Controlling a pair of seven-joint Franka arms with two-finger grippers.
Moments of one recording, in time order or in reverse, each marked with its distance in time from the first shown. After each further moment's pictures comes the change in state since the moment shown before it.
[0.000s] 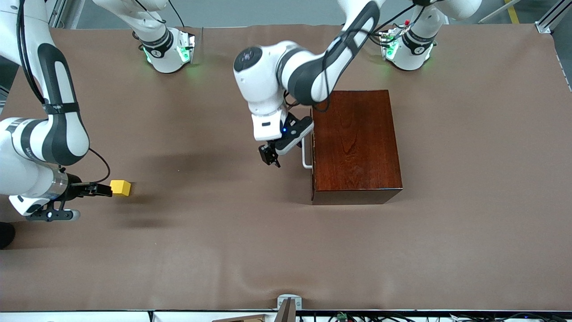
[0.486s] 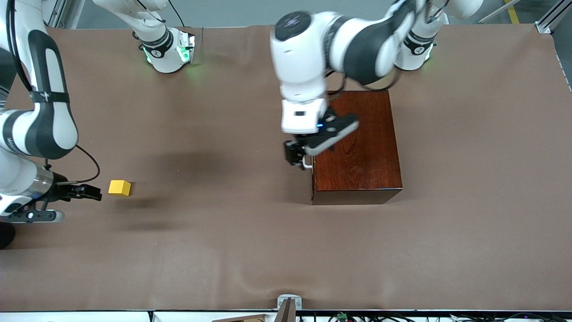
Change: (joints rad) left arm 0.154 -0.209 0.003 -0.031 -0.012 -0.047 0.359; right arm 0.003 -0.051 0.000 0.072 0.000 -0.041 -0.016
